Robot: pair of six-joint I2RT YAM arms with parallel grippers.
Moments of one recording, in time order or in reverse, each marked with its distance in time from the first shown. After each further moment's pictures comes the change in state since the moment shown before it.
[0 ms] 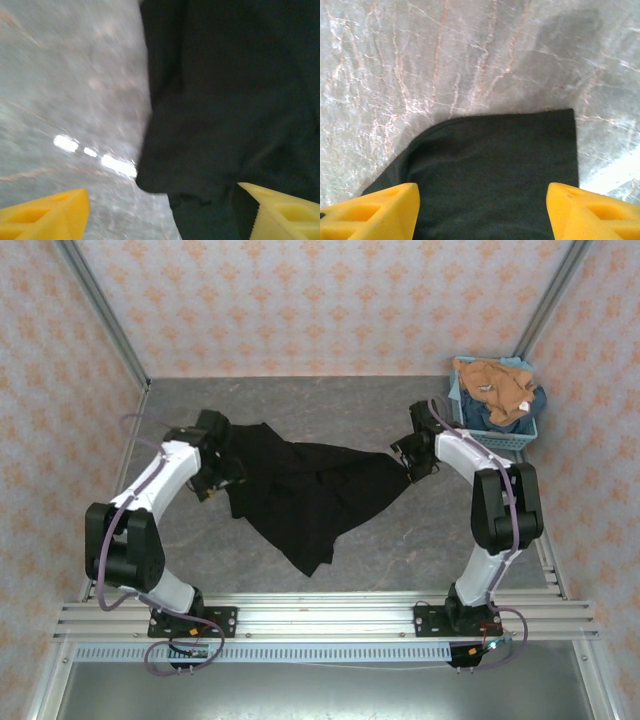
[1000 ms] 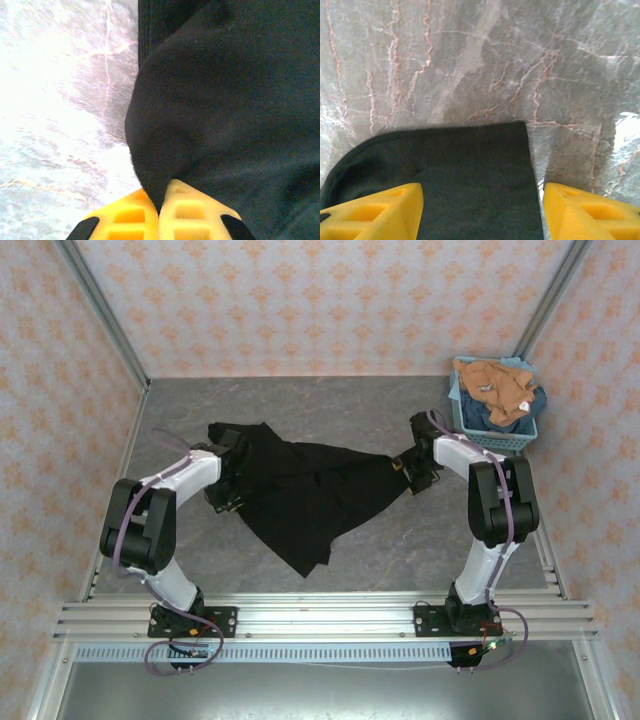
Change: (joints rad) left arm -0.061 0.098 -0.111 0.134 -0.082 -0.100; right arm -0.018 0.046 -0.067 -0.006 -0.035 0.006
